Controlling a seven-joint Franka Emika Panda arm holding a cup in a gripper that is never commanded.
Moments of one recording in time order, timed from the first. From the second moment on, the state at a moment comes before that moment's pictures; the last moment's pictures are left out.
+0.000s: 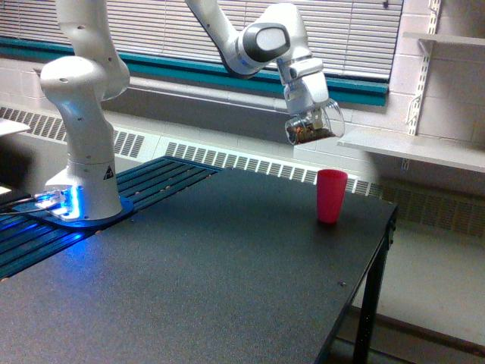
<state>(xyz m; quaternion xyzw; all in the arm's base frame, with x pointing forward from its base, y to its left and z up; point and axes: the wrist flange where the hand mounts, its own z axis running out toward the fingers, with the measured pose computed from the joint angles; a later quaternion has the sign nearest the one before) 0.449 0.238 0.359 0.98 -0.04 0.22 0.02</state>
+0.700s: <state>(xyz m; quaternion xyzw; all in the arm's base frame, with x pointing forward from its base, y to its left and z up) 0.447 0.249 0.312 0.98 -0.03 0.17 0.03</state>
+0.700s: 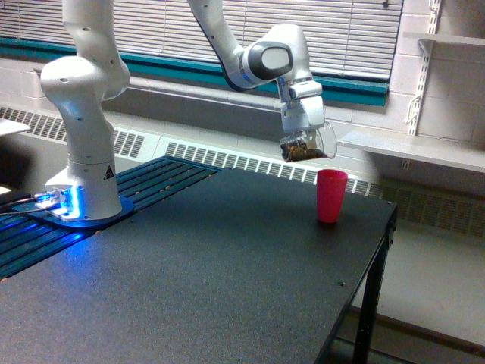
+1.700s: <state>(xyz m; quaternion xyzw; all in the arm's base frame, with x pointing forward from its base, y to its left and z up) 0.453 0.281 0.287 0.99 -0.01 0.14 0.07</state>
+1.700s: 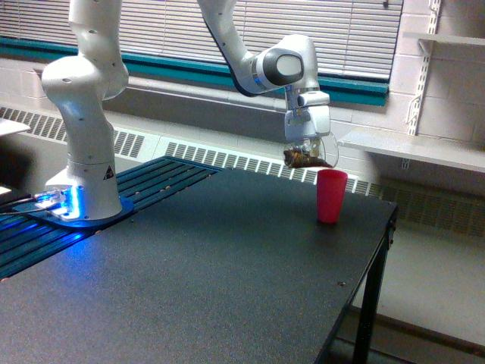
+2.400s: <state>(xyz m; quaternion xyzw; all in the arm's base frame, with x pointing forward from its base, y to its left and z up) 0.464 0.284 0.283 0.99 -0.02 0.13 0.09</state>
